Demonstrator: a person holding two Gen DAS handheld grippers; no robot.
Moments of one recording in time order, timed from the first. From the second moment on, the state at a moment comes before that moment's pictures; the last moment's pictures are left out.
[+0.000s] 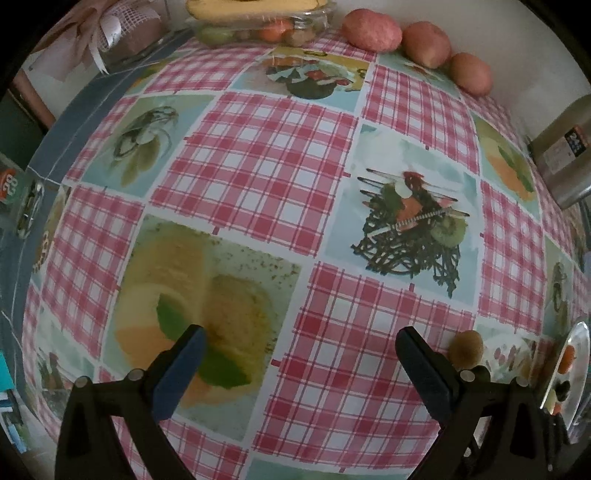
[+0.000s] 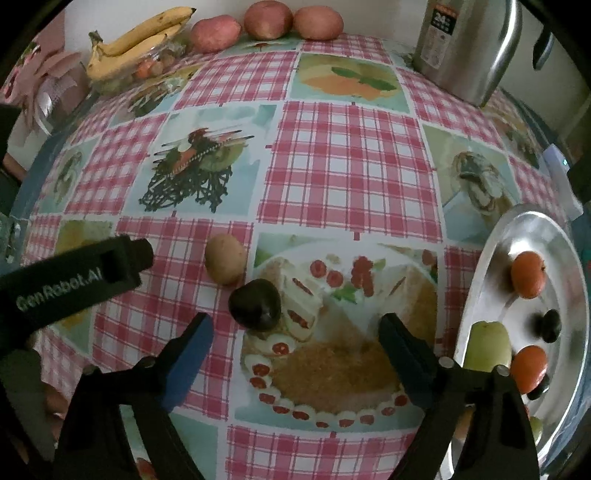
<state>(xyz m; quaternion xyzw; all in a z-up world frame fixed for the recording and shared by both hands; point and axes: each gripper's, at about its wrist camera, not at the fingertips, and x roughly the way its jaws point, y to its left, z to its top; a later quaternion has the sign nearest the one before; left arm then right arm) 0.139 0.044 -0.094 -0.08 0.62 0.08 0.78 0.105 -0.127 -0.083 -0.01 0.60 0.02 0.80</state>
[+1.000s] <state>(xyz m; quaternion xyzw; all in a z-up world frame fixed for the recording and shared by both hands) 0.140 0.032 -0.080 -0.10 0.61 0.06 0.79 0.111 -0.123 -0.072 0.02 0.58 0.08 0.81</state>
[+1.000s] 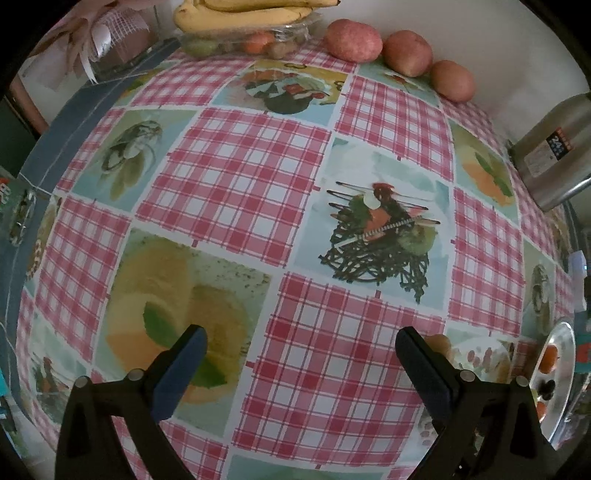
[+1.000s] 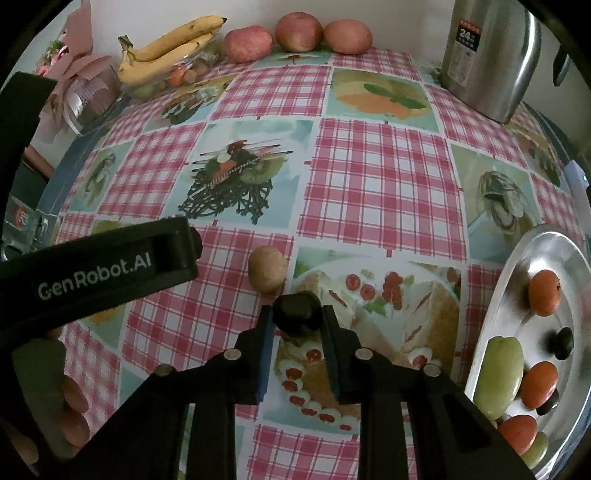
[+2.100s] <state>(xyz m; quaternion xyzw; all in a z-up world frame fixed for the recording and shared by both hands) 0.148 -0.033 -0.081 -0.15 0.61 -0.08 0.77 0.099 -0.177 -0.052 0.09 0.57 0.03 0.82</state>
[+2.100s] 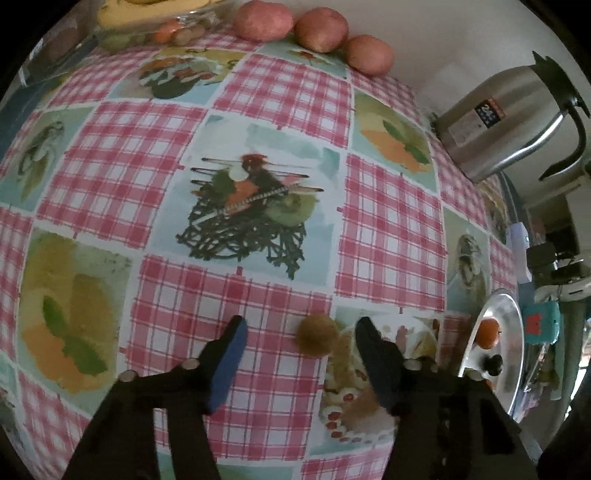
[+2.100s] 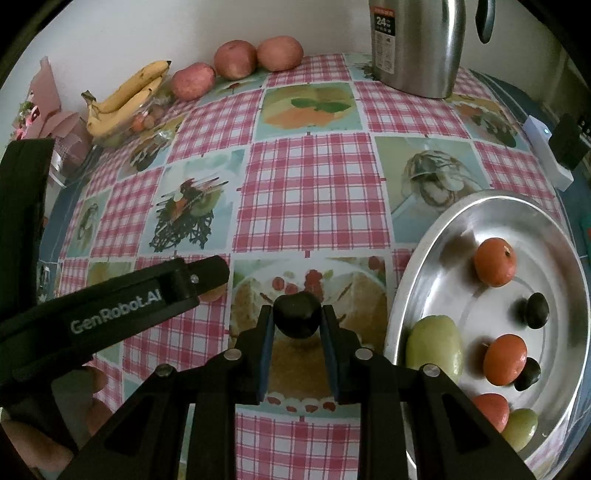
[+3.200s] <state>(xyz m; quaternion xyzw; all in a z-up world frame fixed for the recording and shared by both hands) 0.147 -0.030 -0.087 -0.20 0.62 -0.10 0.75 0.096 -0.179 -0.049 0.10 0.57 0.03 0.82</state>
